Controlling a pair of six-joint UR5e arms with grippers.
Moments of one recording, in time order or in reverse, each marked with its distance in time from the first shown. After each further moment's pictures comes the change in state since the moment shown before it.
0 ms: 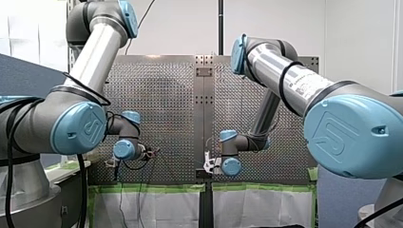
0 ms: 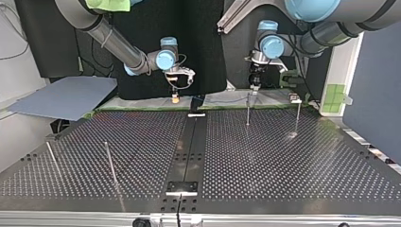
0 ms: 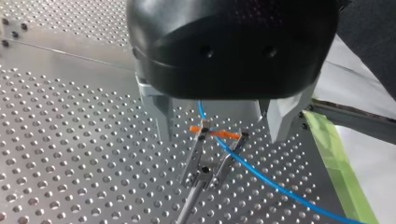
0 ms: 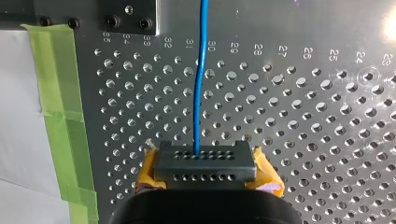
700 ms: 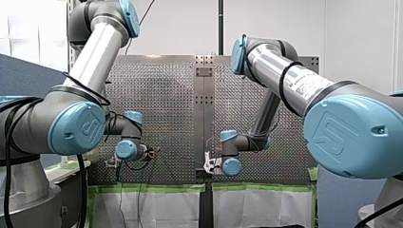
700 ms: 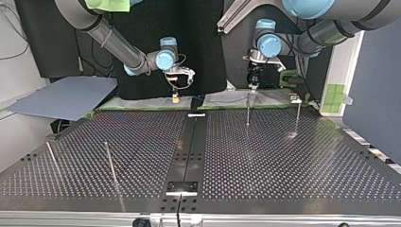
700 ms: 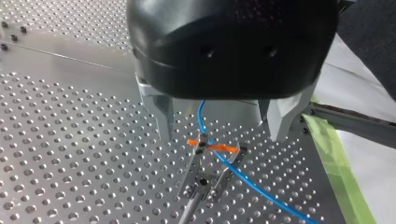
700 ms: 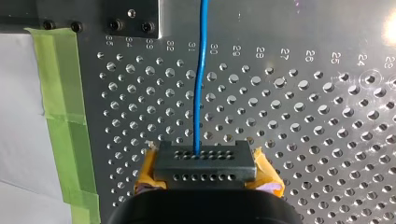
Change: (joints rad) left arm -0.024 0.000 0.000 0.000 -0.028 -0.013; right arm -0.003 0.001 0.000 0.002 -0.014 0.002
